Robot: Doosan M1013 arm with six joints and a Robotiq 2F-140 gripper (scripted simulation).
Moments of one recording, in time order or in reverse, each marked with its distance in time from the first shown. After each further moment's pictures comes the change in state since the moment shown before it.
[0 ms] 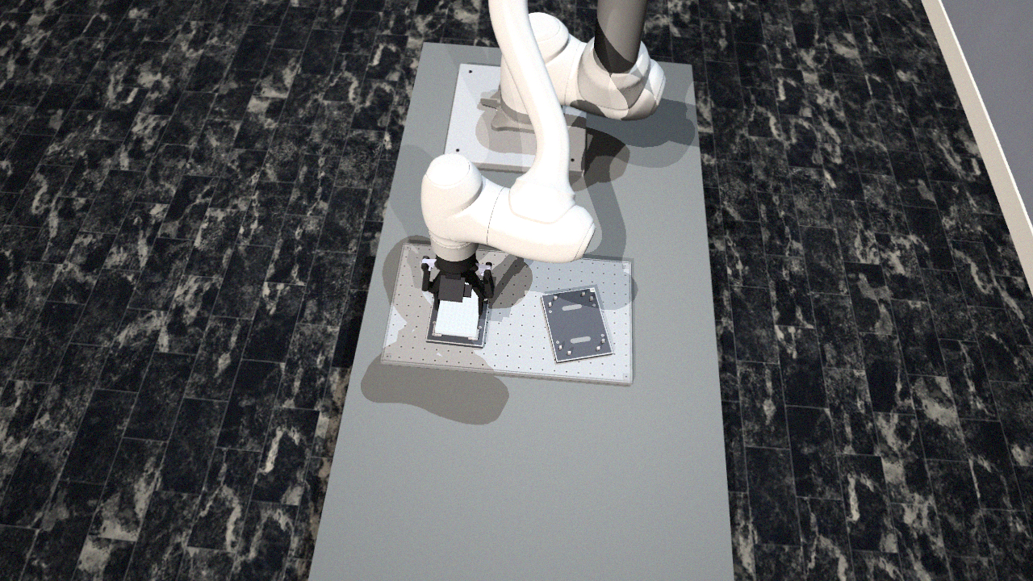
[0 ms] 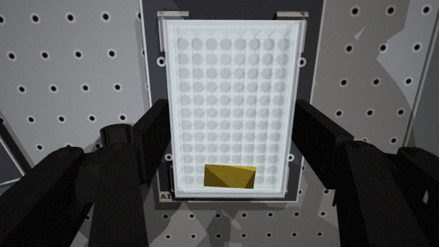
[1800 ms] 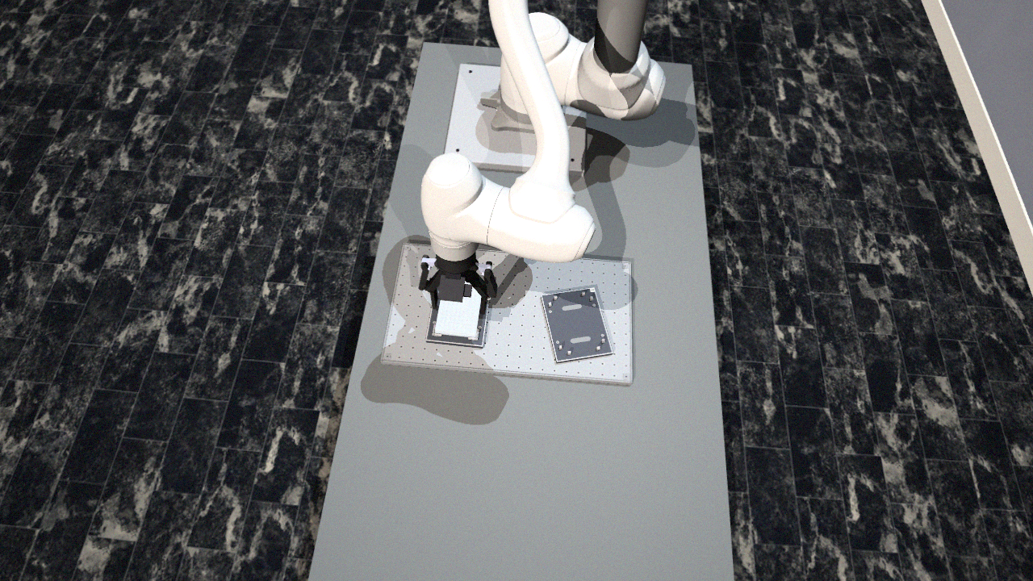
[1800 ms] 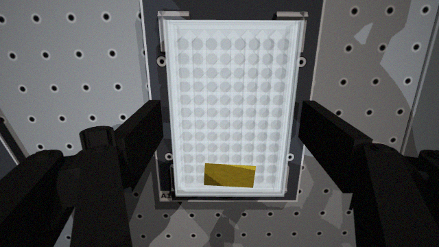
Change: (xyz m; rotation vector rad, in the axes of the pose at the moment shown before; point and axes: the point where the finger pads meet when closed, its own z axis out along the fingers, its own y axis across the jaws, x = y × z) arm 0.000 0.000 -0.001 0.000 0.000 0.000
